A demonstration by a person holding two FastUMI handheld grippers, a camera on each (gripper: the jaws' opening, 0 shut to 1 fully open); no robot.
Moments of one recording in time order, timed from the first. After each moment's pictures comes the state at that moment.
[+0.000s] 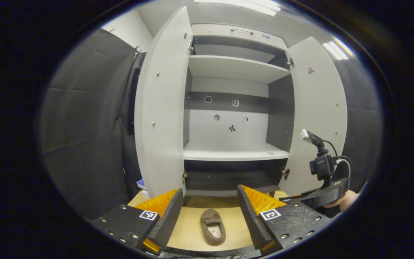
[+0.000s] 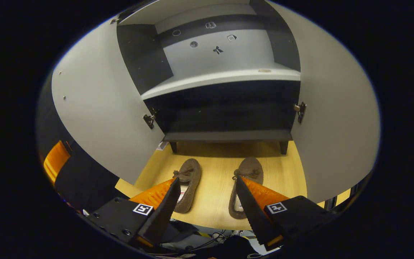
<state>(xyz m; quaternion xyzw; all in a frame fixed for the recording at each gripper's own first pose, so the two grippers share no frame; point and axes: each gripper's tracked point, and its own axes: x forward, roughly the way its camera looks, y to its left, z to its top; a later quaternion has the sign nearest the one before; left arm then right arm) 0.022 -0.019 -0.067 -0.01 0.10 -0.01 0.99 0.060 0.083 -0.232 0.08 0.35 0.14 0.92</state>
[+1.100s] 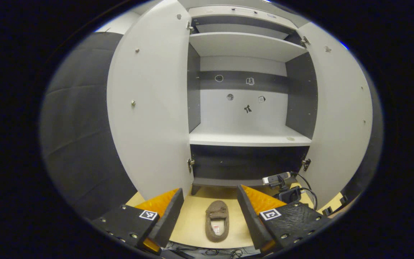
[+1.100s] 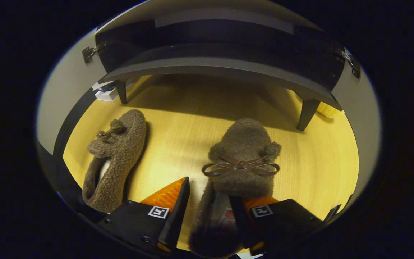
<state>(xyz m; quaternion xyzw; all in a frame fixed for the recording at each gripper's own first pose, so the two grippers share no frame) 0.061 -0.032 -0.107 -0.01 0.18 0.07 0.98 0.140 0.049 -0.424 -0.04 0.46 0.07 0.88</state>
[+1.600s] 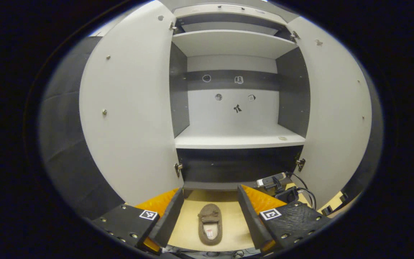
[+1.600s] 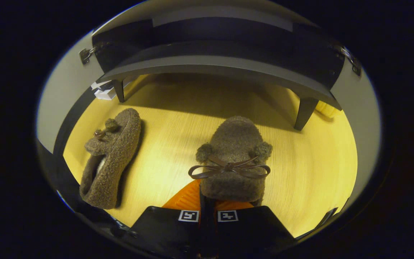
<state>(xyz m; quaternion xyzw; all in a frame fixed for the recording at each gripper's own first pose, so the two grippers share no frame) 0.084 -0.066 -0.102 0.01 0.17 0.03 0.98 0.139 0.044 -0.419 -0.02 0.49 0.11 0.87</state>
